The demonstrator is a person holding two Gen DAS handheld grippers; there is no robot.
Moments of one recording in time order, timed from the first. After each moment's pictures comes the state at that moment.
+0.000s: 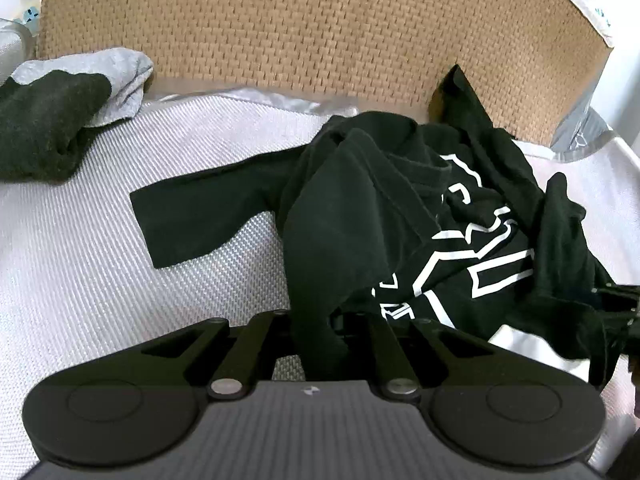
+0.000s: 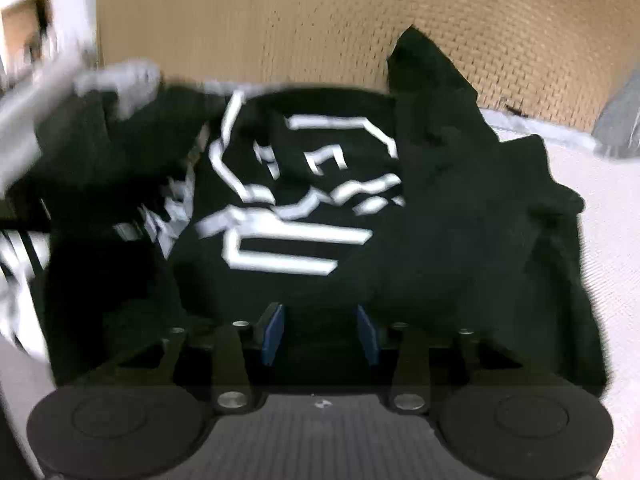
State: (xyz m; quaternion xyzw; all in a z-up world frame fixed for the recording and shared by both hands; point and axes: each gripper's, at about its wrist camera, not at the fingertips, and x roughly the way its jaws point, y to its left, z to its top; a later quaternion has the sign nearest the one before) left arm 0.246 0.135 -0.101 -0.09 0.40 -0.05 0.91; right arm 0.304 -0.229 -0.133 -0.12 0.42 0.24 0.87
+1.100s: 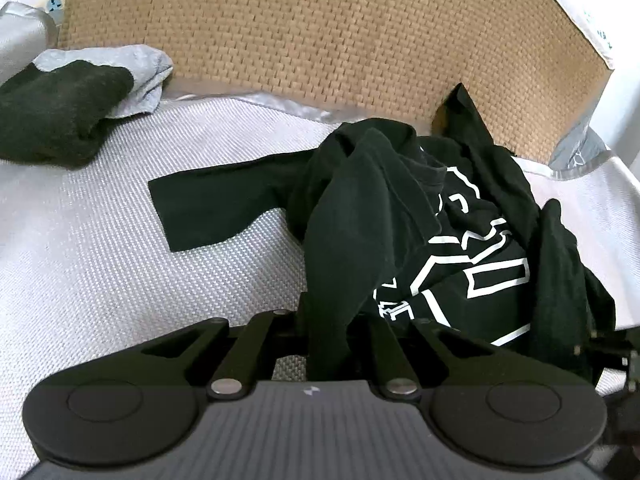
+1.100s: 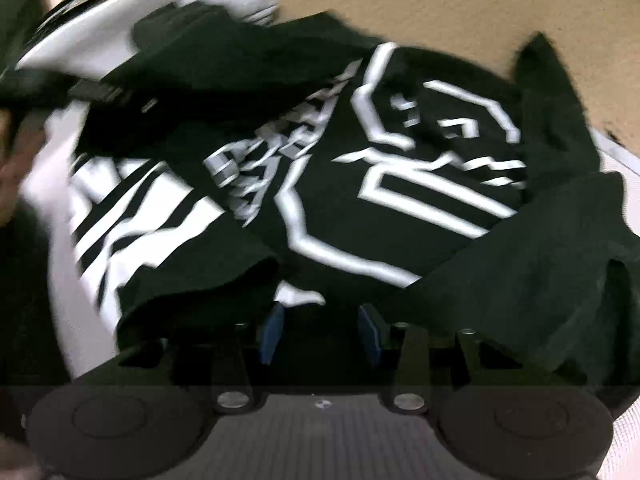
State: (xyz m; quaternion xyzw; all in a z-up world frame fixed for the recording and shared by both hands) left arm 0.224 0.144 -0.102 -0.11 0.39 -0.04 0.91; right arm 0.249 -0.187 -0.137 -0.19 0.45 0.38 0.79
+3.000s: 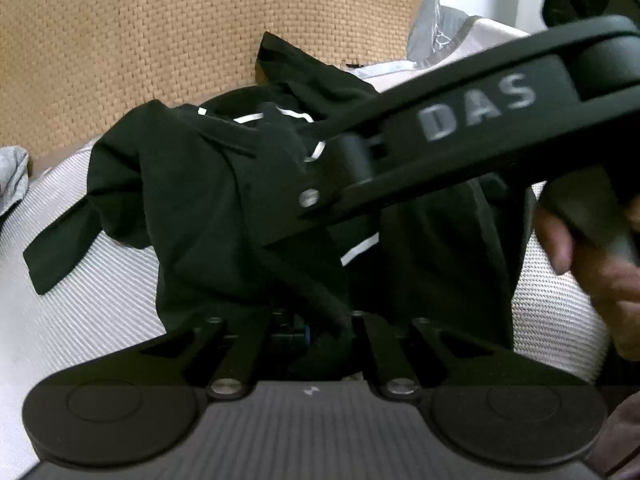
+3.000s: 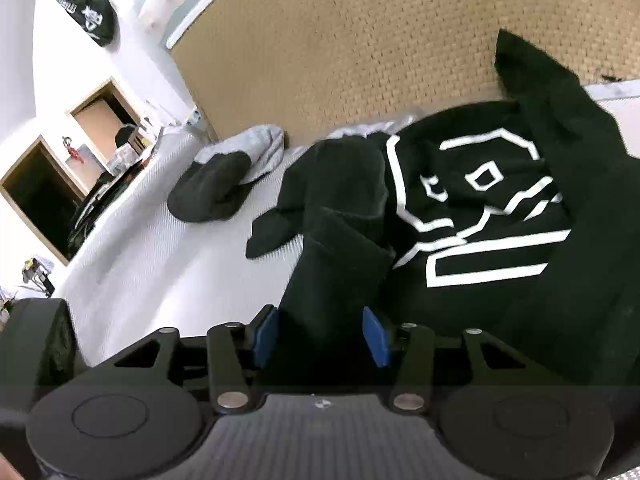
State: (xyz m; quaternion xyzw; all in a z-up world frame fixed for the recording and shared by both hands) left arm 0.179 0.005 -0.121 0.08 0.39 -0.17 0.90; right arm 0.271 -0.199 -0.097 0.10 0.41 0.40 0.82
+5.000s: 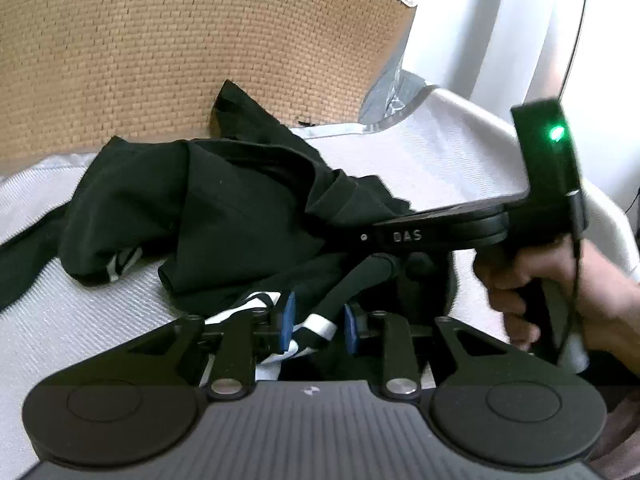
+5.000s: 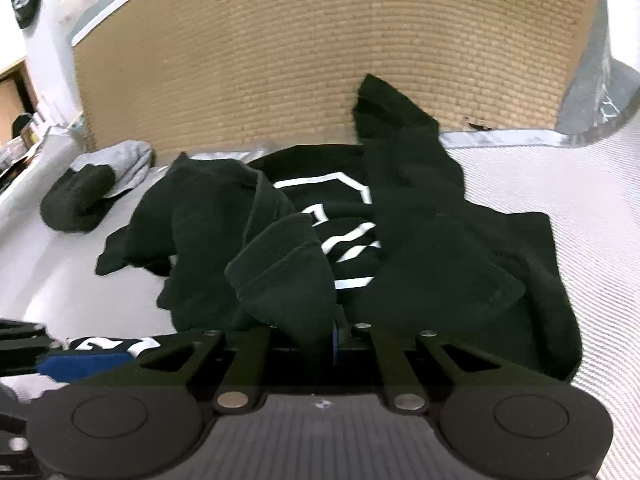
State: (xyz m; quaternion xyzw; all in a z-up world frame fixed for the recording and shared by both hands) left arm 0.177 -0.009 -0.082 -0.04 0.35 -0.26 0.90; right arm 0.300 -0.256 -0.095 0.01 0.38 0.23 0.90
